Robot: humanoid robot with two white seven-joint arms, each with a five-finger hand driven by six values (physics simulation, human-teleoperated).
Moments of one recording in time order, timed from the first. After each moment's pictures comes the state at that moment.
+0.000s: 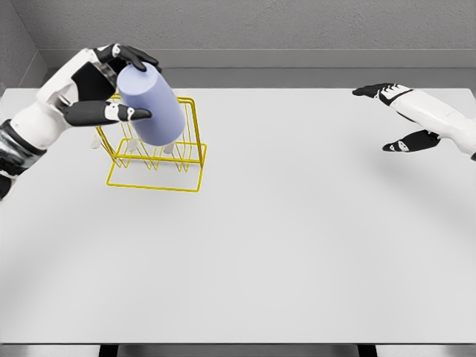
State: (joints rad) left arm -0.38 0.57 -0.21 -1.68 0.75 -0.04 -0.55; right arm -0.69 -0.93 0.82 -1.24 0.08 -0.61 0.07
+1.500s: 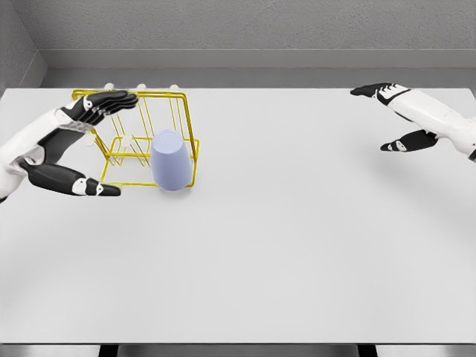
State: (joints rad) left arm -0.18 0.81 -0.22 -1.76 0.68 -0.50 -0.61; right arm -0.69 -0.92 0.82 -1.24 0.08 -0.61 0.07
